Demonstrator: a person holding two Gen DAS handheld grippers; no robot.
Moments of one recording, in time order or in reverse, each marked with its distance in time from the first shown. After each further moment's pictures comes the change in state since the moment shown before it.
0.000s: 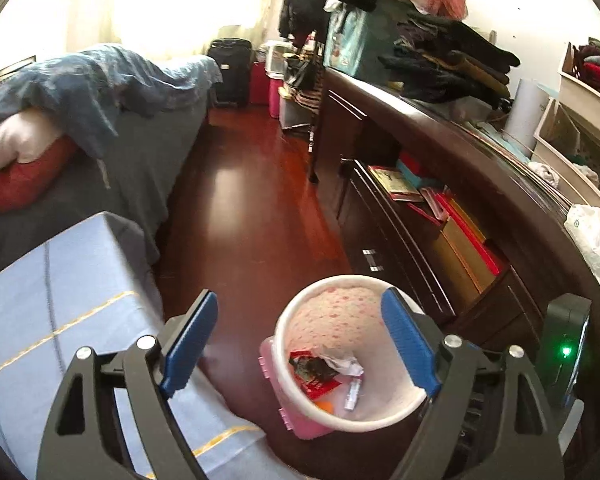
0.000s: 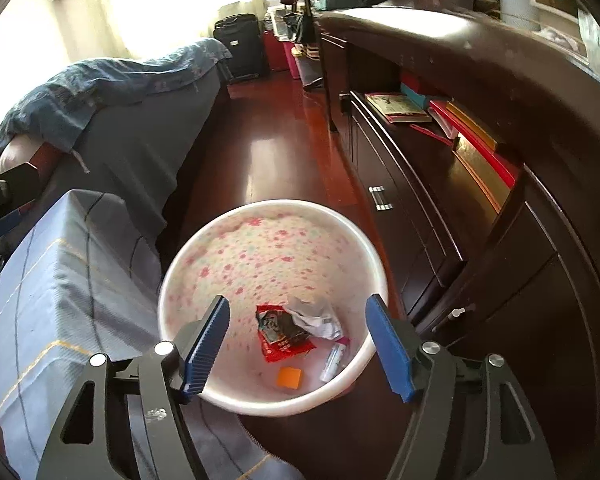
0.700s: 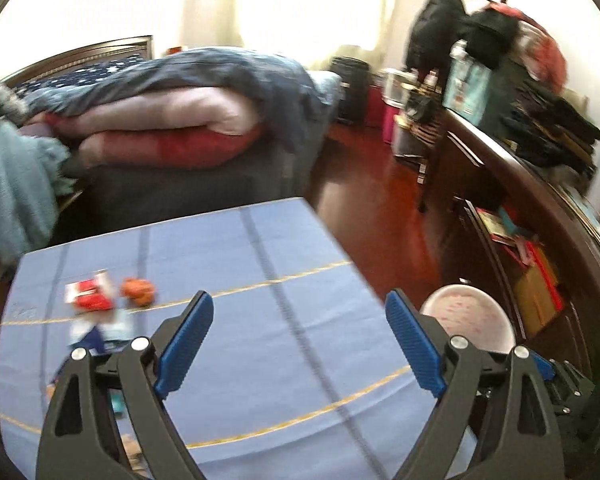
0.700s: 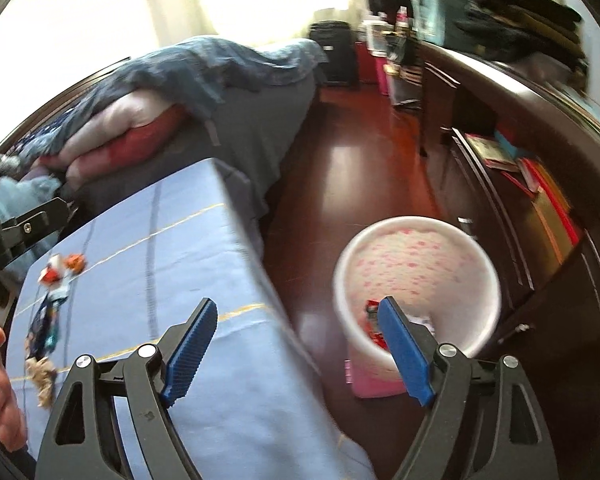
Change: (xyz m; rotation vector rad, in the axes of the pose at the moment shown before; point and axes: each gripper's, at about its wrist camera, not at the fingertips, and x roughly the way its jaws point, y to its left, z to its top) left arm -0.141 0.139 -0.040 -0.225 -0.064 0.336; right arm -0.076 0.139 -0.026 -0.212 -0.018 0.210
